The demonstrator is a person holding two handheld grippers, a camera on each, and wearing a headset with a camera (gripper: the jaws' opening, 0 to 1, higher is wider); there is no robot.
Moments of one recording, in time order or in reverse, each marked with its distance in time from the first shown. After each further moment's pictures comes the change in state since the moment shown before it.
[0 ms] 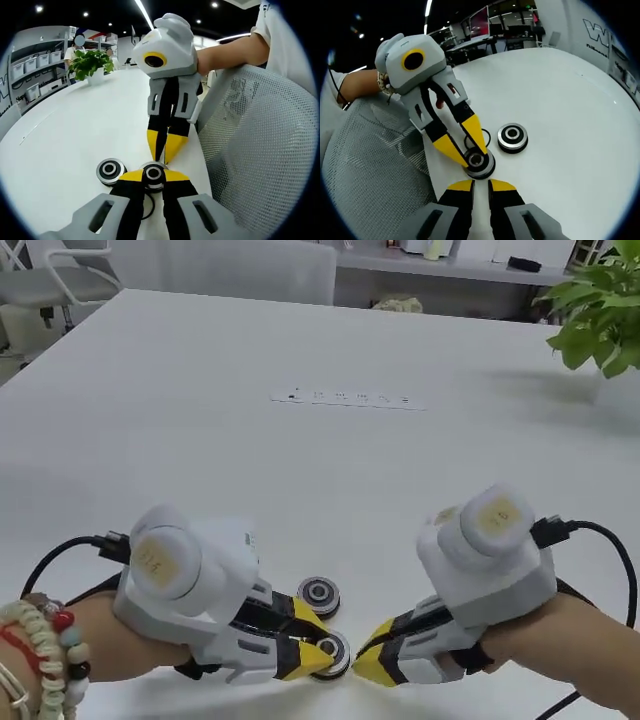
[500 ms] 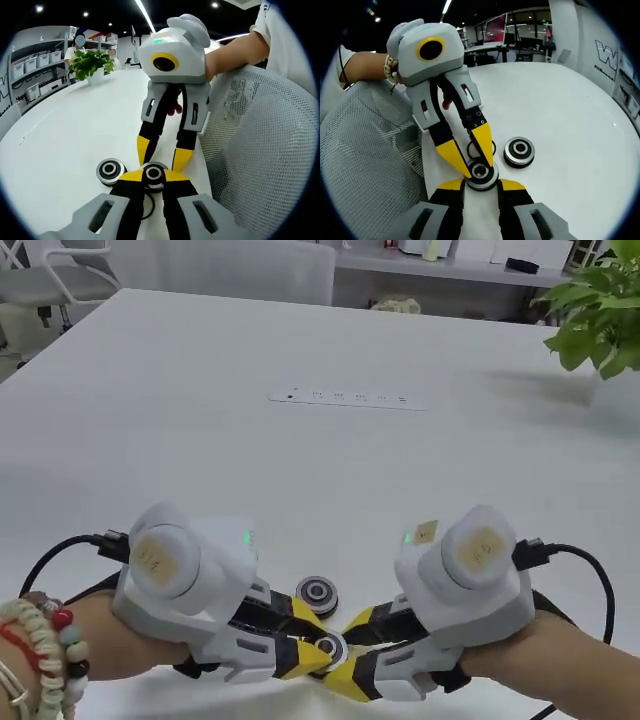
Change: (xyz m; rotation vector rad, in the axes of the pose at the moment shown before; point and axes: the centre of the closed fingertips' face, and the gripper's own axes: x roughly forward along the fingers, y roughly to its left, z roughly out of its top) left arm 0.000 0.001 0.000 -0.003 -0.002 0.002; right arm 0.014 -0.001 0.010 -0.152 -0.051 -0.049
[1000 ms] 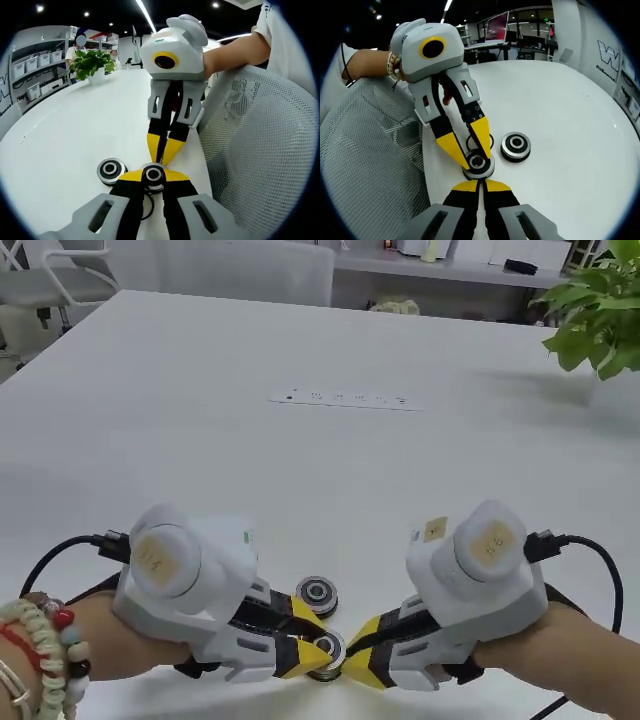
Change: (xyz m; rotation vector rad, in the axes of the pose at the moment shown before) left arm 0.000 0.001 0.000 -0.006 0.000 0.006; right arm -0.011 -0.001 -0.006 -0.005 0.025 0.012
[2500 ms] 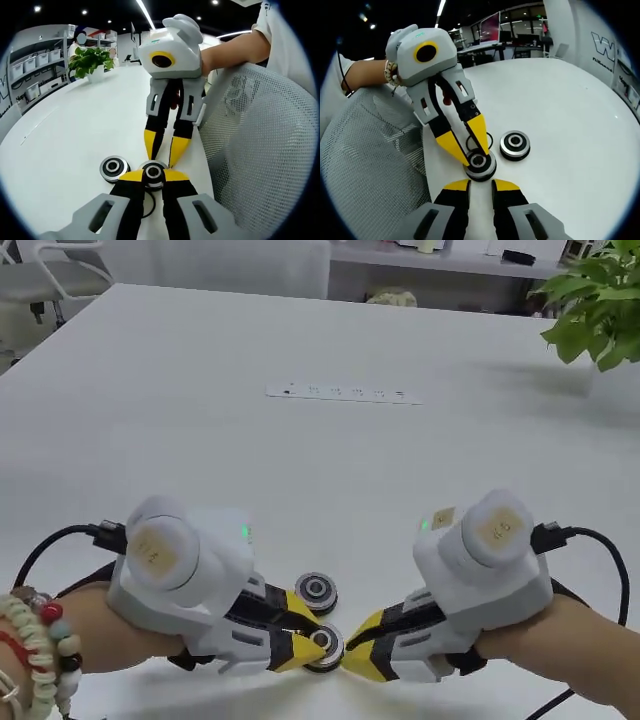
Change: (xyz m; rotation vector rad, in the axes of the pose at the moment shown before) left arm -0.004 0.002 -0.003 0.013 0.032 -0.002; right arm 0.002 0.001 0.000 0.057 -0.019 0.019
